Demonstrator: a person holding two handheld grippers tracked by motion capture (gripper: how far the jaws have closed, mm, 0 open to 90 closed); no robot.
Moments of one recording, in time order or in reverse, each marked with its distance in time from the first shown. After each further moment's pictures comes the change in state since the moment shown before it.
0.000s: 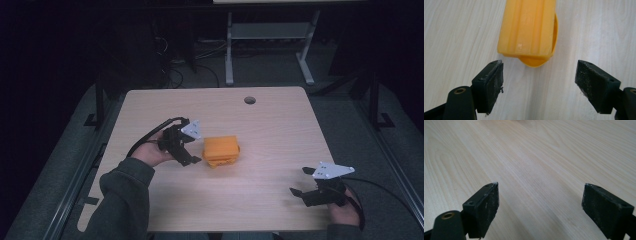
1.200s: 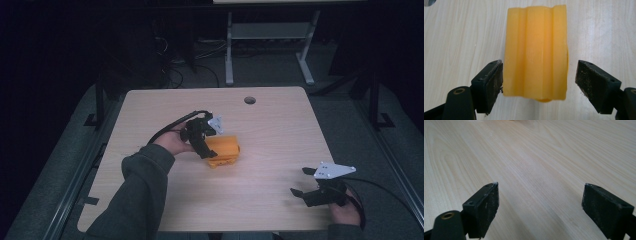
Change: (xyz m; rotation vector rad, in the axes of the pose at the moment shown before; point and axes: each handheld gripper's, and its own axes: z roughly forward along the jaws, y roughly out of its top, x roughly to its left) left arm 0.019 0.046 0.034 0.081 -0.054 0.059; right arm -0.003 -0.002 0.000 -0.015 0.031 0.007
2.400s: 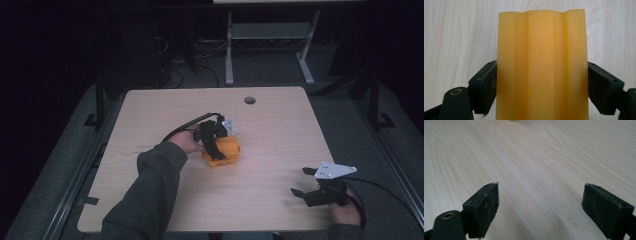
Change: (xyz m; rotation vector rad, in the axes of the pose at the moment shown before) left arm 0.013 0.020 0.046 0.060 -0.078 0.008; right arm -0.001 -0.001 -0.001 -0.005 0.006 0.004
